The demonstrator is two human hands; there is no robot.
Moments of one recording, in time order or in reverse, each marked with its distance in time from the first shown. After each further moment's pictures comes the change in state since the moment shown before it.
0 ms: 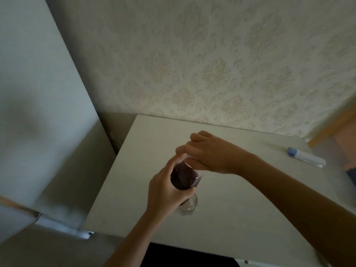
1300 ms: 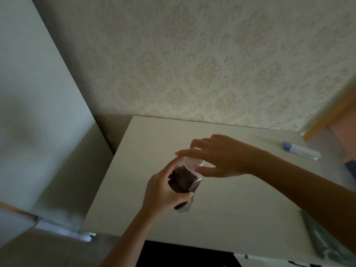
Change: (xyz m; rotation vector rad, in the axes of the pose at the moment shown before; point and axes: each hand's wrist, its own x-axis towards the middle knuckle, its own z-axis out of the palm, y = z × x) left_hand -0.005 0.000 0.006 -0.056 -0.170 0.042; right_hand -0.043 0.000 -0.015 -0.054 -0.105 0.032
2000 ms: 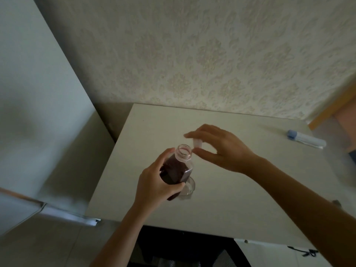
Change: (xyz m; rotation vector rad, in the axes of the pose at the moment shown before) left_hand -0.016 -0.018 -0.008 0.003 0.038 -0.057; right_hand -0.004 -0.009 0.043 0.430 0.364 0.254
